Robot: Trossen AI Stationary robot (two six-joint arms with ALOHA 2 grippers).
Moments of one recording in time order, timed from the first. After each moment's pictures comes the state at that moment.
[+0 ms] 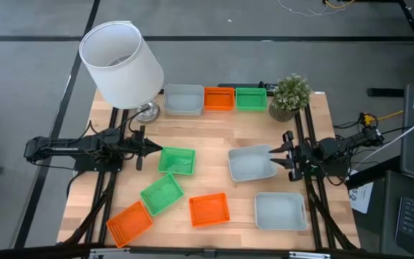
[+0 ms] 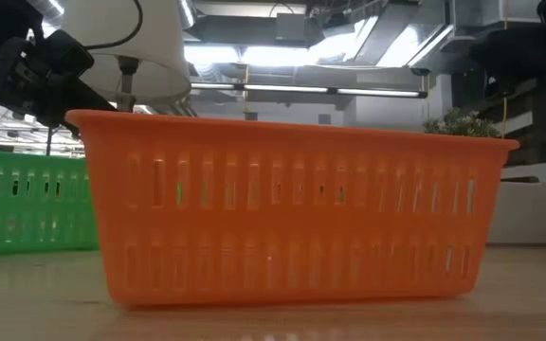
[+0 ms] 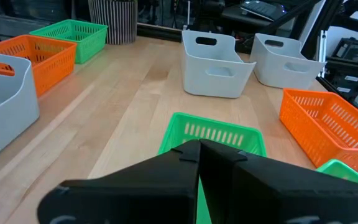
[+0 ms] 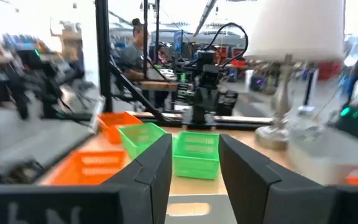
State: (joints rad) left arm 0.09 0.16 0.02 -0.01 0.01 -0.15; right arm 0.37 0.00 0.01 0.14 0.28 -0.01
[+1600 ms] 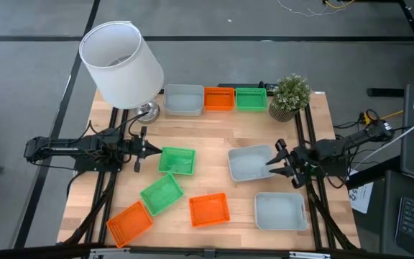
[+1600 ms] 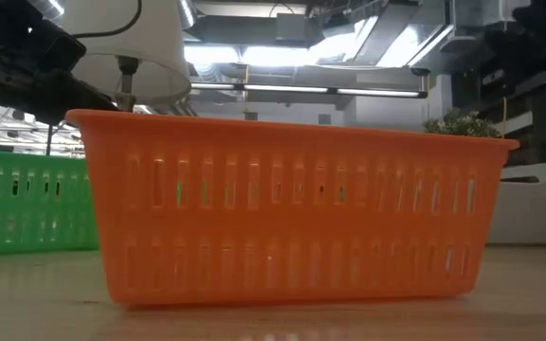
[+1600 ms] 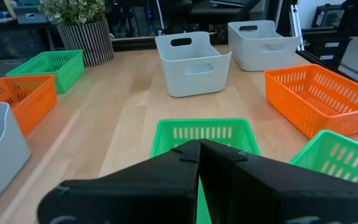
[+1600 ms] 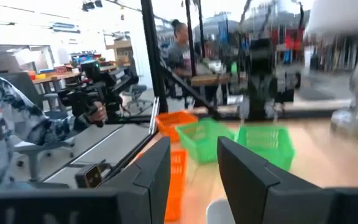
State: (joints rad) left arm 0.09 0.16 0.02 -0.01 0.09 0.07; right arm 0.37 0.29 0.01 0.38 0.08 0.16
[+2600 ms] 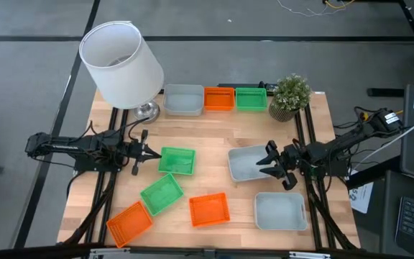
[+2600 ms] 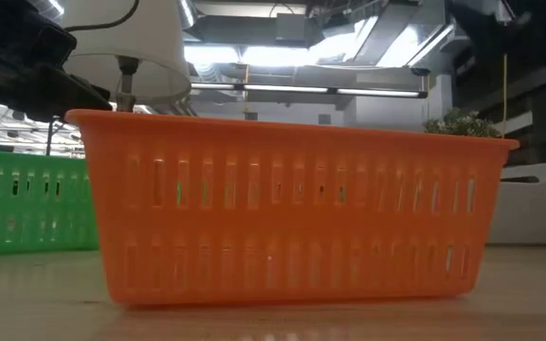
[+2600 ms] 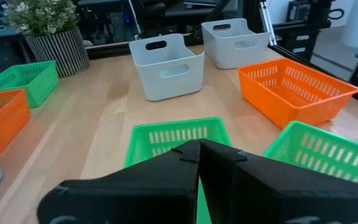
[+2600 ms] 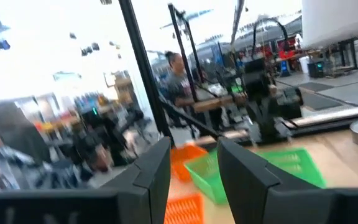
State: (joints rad) left arm 0.01 0.16 0.02 -0.01 0.10 0.10; right arm 0.37 0.90 0.08 1.10 0.13 0.28
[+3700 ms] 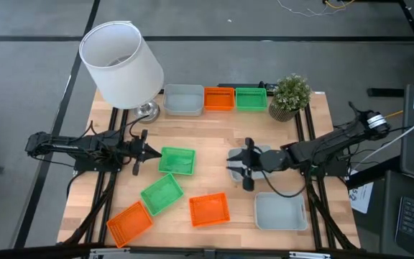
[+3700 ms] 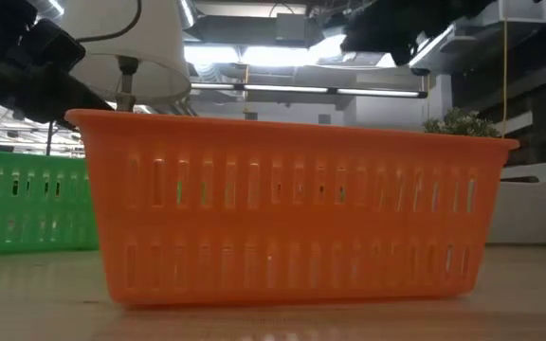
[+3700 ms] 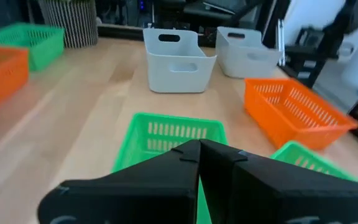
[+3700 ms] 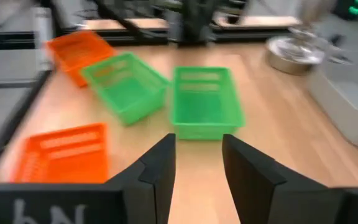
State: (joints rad) left arm 0.00 0.16 0.02 0.00 0.05 -0.15; right arm 0.33 1.30 0.77 0.07 0.40 0.21
